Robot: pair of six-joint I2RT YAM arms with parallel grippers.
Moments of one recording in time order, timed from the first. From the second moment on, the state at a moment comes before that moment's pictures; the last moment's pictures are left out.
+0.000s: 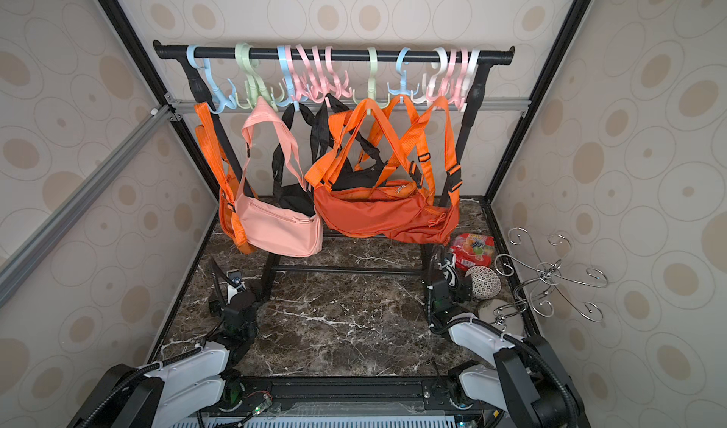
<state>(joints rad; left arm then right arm) -0.28 1.06 0.05 0.68 -0.86 0.01 0.34 1.24 0.34 0.35 0.86 0.07</state>
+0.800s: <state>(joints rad) -0.14 1.61 0.06 1.50 -0.35 0.14 0.18 1.51 0.30 0.91 0.49 -0.04</state>
